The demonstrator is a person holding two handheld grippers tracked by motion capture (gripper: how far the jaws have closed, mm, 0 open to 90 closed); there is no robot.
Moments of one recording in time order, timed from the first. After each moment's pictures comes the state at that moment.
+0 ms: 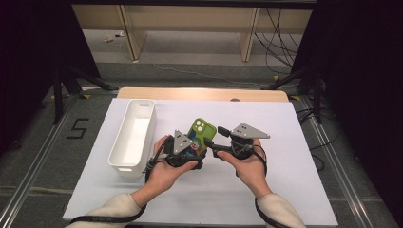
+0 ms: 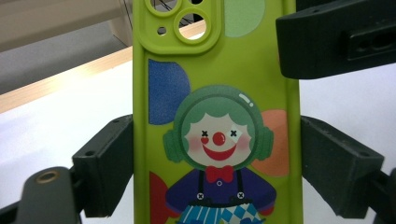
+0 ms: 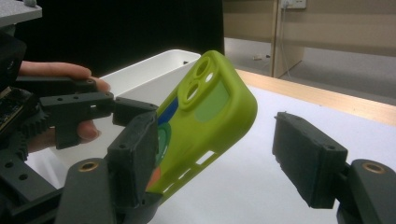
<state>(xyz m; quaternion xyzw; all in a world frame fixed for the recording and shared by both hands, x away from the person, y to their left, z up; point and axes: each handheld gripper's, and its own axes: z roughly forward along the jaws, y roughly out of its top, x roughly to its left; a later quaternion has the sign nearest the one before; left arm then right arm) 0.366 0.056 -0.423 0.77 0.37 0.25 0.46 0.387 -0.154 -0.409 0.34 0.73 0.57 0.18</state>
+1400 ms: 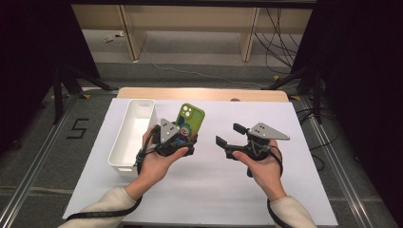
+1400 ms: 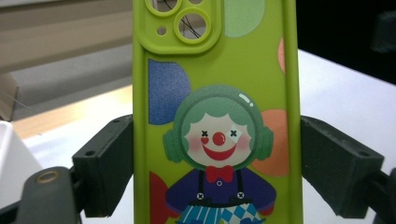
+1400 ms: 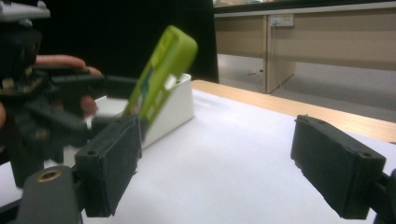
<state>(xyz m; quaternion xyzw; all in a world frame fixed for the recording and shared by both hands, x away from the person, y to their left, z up) 0.382 0.082 -0.395 0.71 0.41 0.29 0.50 0.376 -0.188 -0.392 0.35 0.70 0.59 0.19</state>
